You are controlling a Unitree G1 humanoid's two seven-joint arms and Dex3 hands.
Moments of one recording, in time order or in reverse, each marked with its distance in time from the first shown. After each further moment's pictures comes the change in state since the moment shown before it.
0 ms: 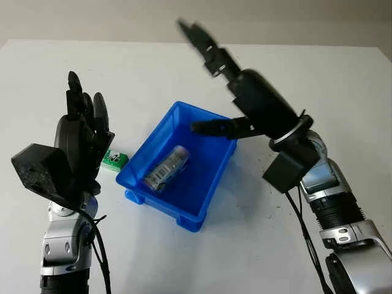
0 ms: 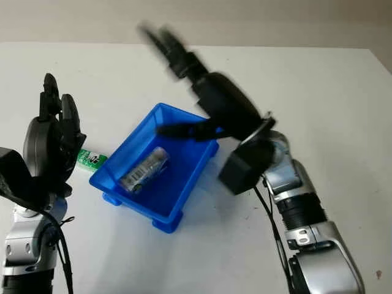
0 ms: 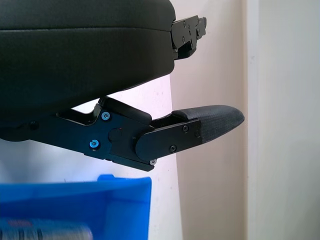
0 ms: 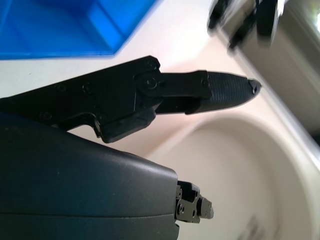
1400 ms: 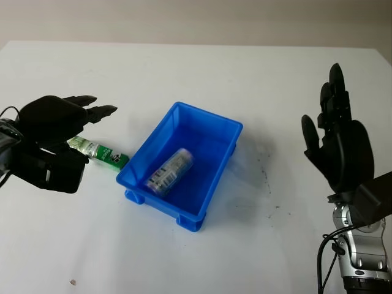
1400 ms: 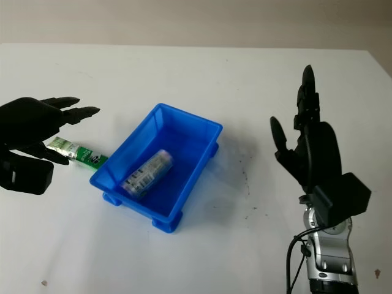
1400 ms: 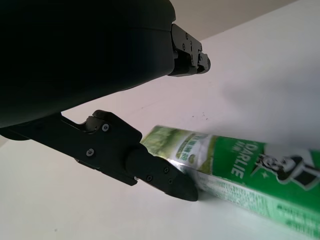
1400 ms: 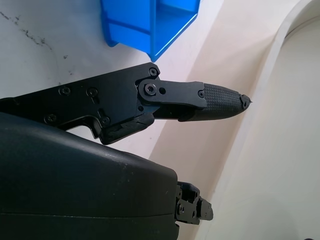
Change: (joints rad) left arm -0.498 0.745 -0.496 0.867 0.952 -0.661 -0.118; right arm 0.489 0.054 -0.262 -0.317 0.215 0.349 -0.033
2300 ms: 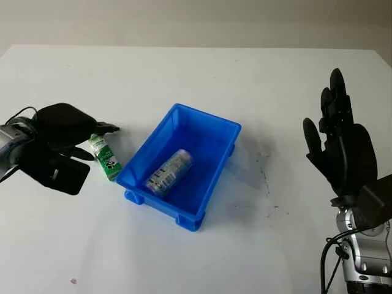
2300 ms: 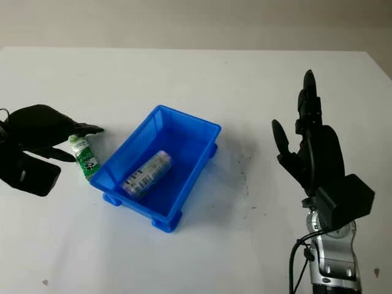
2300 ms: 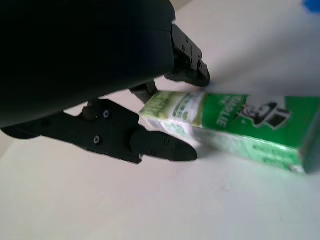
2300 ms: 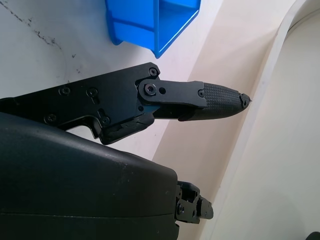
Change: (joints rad) left arm -0.011 0.097 -0.137 -0.037 0.068 -0.195 -0.051; right arm 0.029 0.001 -0.018 -0.045 0.021 0.045 0.012
